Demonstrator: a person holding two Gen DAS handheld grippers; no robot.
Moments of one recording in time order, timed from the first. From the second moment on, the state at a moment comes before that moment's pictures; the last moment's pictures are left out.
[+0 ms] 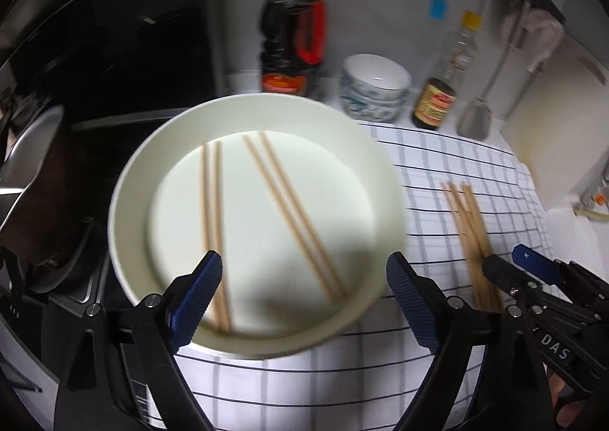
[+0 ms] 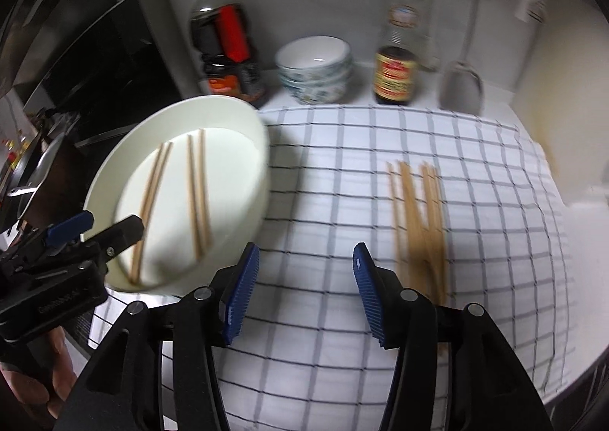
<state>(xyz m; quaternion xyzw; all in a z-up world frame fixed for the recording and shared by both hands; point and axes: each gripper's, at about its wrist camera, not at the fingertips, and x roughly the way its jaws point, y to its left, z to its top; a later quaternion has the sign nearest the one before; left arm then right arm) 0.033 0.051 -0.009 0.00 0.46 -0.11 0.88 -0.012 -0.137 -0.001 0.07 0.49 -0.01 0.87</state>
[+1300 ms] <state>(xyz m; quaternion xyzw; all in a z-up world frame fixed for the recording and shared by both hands) 0.019 -0.121 -0.101 0.04 0.49 -0.10 0.86 -0.010 -0.284 -0.110 0.08 0.51 -0.02 0.86</state>
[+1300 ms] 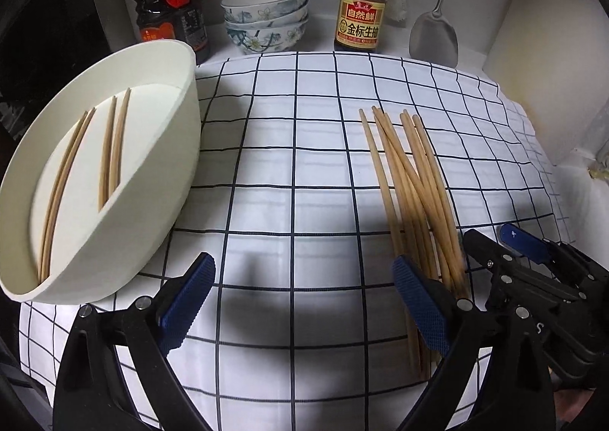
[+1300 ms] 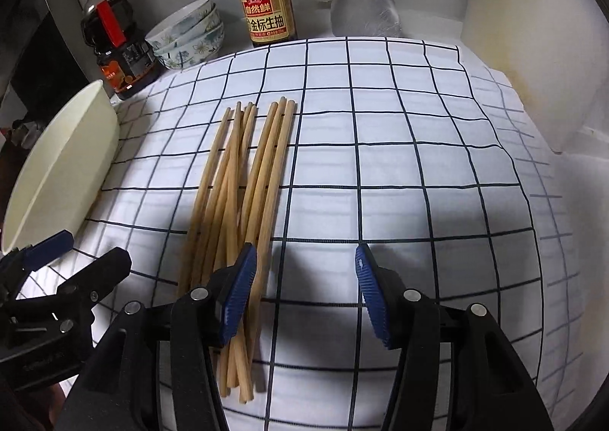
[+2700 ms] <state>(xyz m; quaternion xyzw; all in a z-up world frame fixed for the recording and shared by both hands) 0.040 -0.156 -0.130 0.06 0.50 -0.10 0.85 -0.023 -0.300 -0.117 0.05 0.50 -0.02 0.87</state>
